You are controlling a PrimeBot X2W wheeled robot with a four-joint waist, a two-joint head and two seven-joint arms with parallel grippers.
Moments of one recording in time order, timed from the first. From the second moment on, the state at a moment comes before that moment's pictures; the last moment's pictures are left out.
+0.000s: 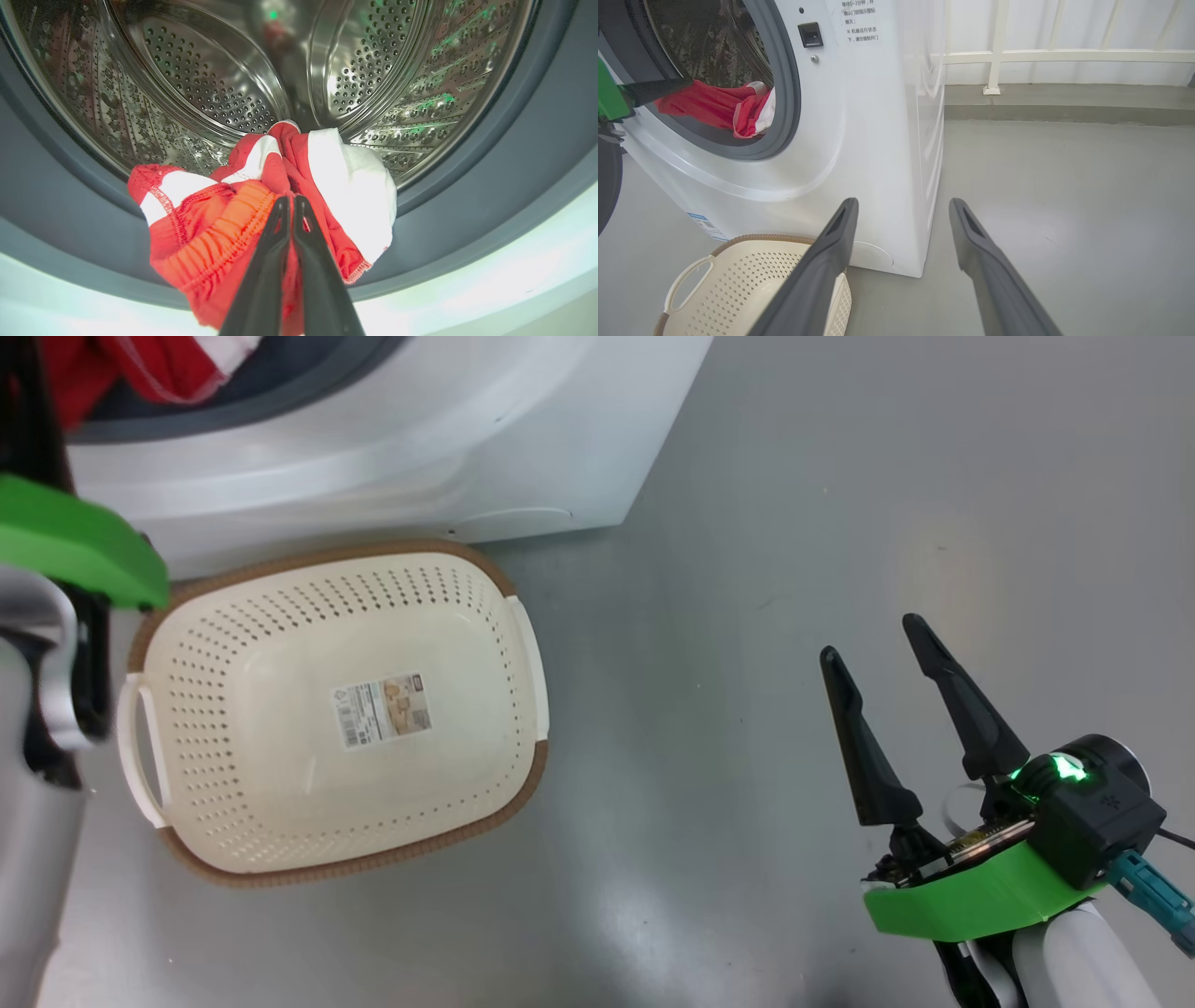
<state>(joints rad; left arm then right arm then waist) -0.86 0.43 -0.23 0.33 -0.47 0.23 0.01 -0.13 -0.04 0.12 -0.12 0.23 0.13 -0.18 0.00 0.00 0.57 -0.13</state>
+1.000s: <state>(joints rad) -0.50 0.44 -0.27 -0.06 -0.49 0.34 0.05 -0.05 -0.04 0.06 -0.14 0.23 0.13 -0.16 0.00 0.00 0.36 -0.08</state>
